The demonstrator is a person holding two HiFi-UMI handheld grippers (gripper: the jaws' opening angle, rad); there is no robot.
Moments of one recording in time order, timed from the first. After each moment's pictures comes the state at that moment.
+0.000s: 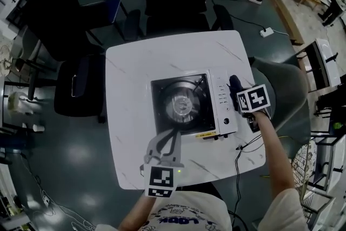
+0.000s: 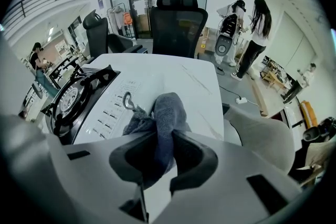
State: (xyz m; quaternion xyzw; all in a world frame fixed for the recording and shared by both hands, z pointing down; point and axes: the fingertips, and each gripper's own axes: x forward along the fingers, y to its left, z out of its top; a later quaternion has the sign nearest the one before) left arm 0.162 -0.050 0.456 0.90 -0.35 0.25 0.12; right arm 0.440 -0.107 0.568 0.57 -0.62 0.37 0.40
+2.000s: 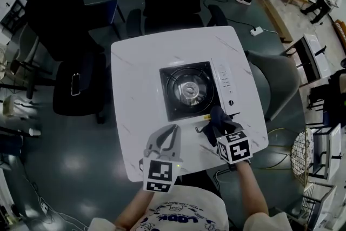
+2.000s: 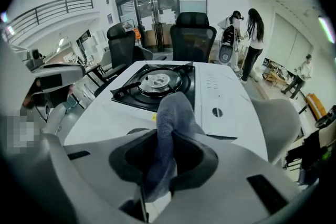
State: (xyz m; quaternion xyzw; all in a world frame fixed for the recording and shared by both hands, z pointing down) left arm 0.105 -0.012 0.439 0.92 -0.31 0.23 0.11; right arm 0.245 0.034 0.527 0.58 -0.66 0.34 0.33
